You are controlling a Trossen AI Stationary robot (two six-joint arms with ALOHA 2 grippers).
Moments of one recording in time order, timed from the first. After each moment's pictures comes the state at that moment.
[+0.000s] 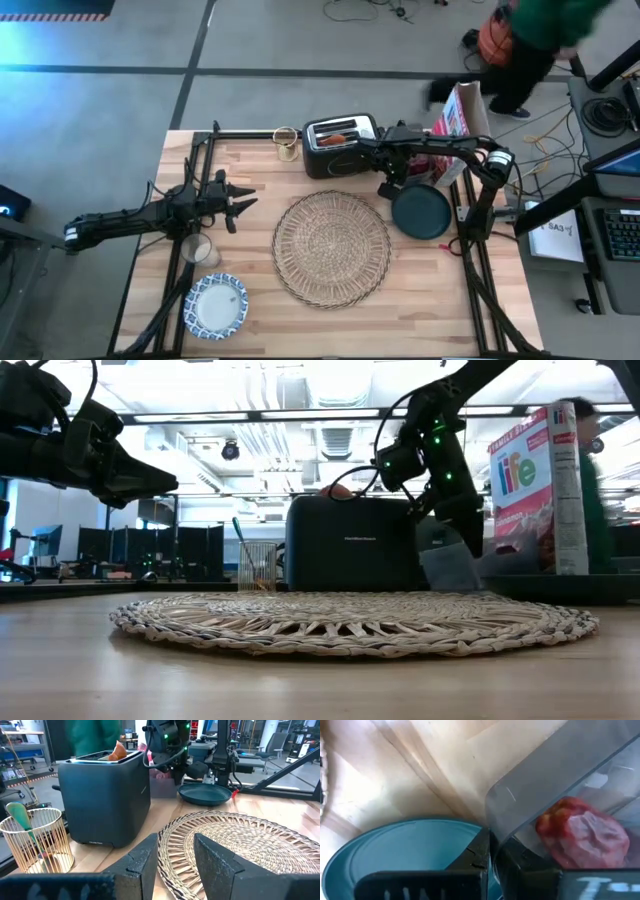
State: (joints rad) left arm 0.22 0.14 0.02 0.04 -0.08 -0.03; right arm -0.50 1.81 1.32 -1.28 0.17 0.02
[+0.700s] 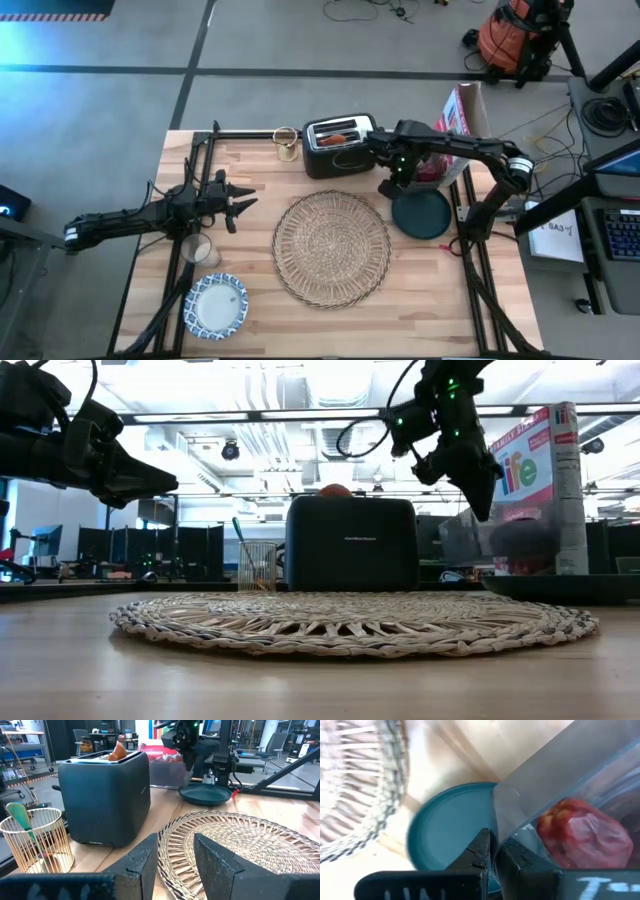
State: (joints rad) left arm 0.22 0.14 0.02 0.04 -0.08 -0.03; right arm -0.45 1.65 1.37 -1.40 0.00 0.26
